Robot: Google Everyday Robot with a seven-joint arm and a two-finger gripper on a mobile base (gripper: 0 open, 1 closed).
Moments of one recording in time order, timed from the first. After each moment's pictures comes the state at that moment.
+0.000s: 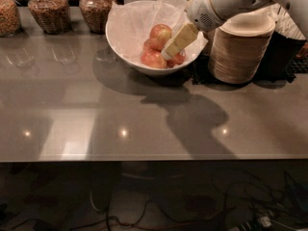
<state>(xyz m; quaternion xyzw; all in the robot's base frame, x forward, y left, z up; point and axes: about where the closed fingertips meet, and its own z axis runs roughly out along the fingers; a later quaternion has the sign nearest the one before) 0.687 -0.072 0.958 -0.54 0.73 0.11 0.41</state>
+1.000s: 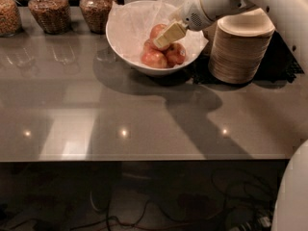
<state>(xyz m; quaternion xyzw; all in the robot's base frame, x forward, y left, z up) 0.723 -0.053 0.946 -0.52 0.73 0.14 0.42</state>
